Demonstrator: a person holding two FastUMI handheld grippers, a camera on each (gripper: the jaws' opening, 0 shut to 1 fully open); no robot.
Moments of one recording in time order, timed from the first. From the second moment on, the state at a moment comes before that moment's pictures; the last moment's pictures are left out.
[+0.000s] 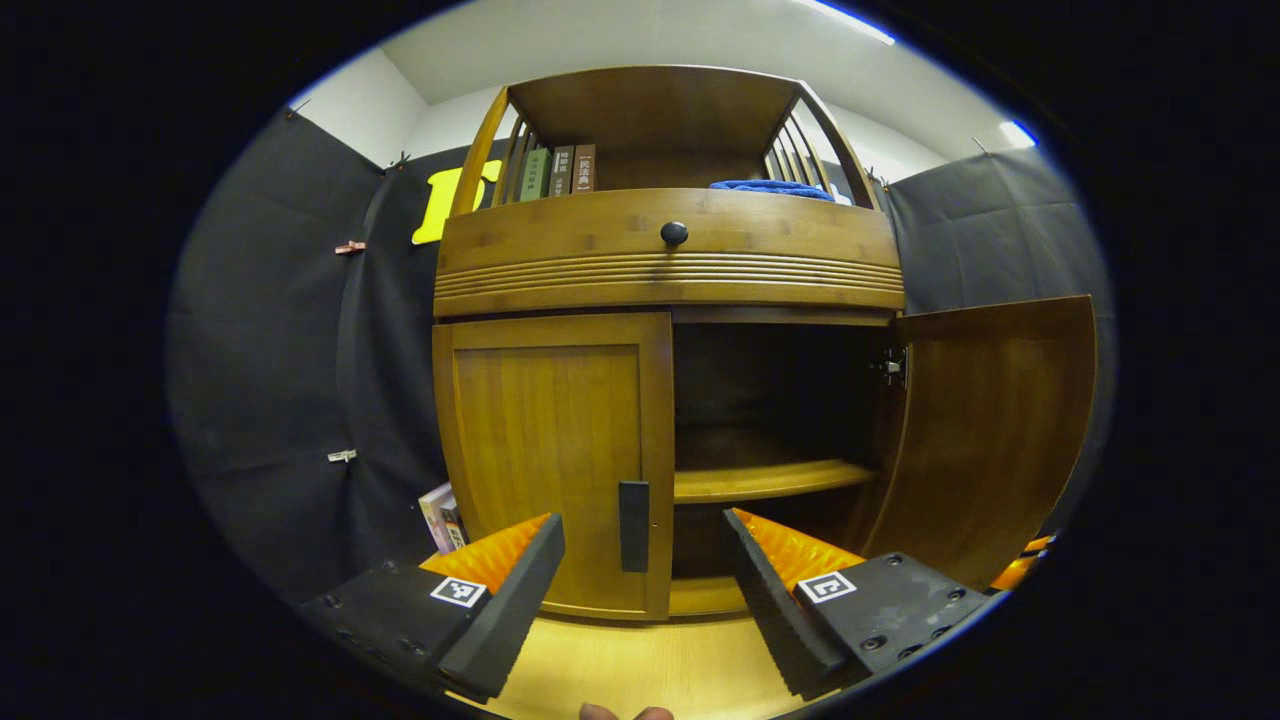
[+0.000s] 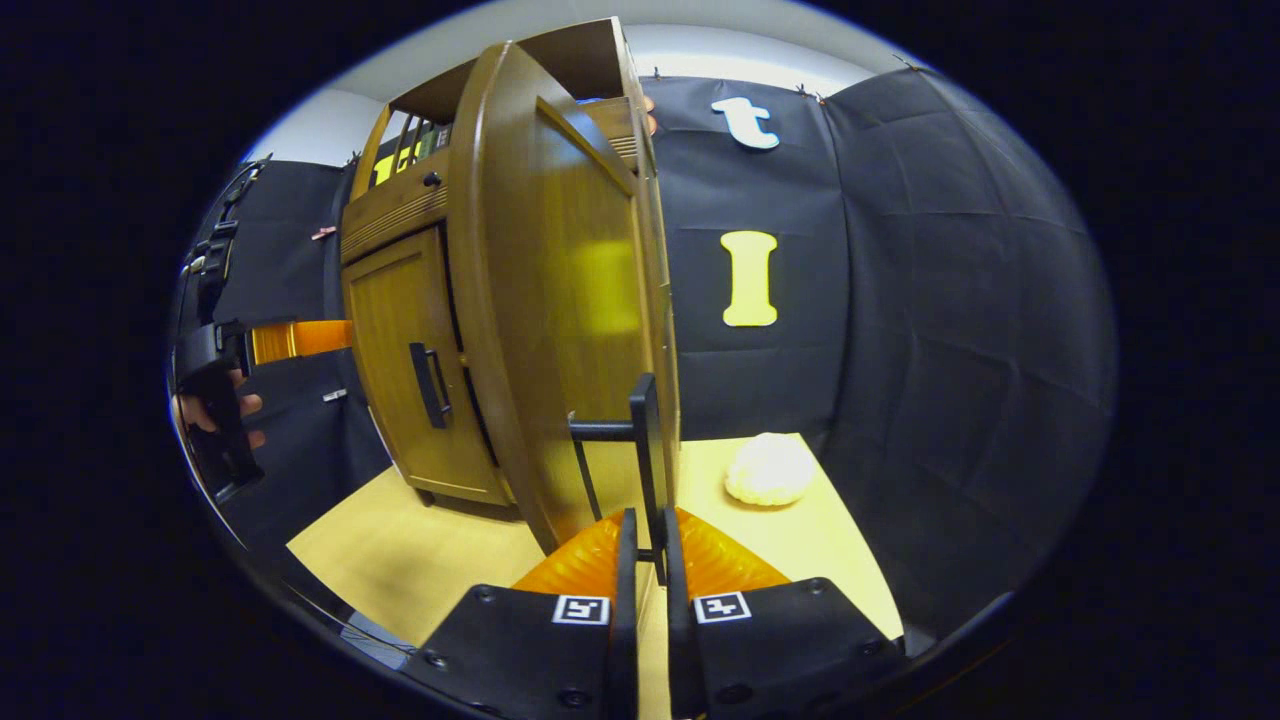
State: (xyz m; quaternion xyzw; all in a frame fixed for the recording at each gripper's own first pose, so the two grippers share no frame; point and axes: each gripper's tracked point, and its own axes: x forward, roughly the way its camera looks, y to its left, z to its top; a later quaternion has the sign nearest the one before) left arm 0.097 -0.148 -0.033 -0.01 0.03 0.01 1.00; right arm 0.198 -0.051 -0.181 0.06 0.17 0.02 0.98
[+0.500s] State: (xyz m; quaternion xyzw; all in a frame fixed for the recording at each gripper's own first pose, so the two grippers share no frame) left arm 0.129 -0.153 -0.047 0.00 0.04 0.01 1.00; right arm 0.211 -0.077 -0.163 0.05 0.11 -0.02 0.99
